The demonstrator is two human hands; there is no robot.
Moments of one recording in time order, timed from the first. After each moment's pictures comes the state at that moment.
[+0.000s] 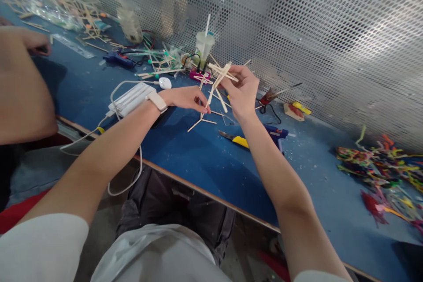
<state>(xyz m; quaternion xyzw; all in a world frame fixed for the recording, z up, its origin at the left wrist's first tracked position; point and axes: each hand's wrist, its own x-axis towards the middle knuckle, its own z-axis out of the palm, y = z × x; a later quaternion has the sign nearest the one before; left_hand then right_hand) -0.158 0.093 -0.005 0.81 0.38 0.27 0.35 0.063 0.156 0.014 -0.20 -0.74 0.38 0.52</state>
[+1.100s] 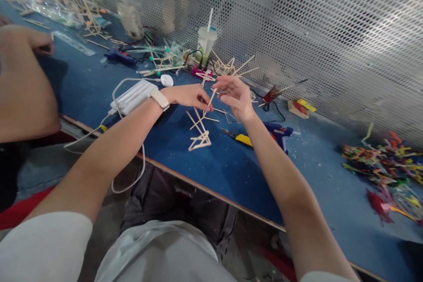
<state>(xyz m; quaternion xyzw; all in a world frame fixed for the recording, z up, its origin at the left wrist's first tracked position) -0.156 0.092 -0.004 0.80 0.40 0.26 0.36 0.091 0.158 -0.007 -0.10 -0.77 0.50 0.39</state>
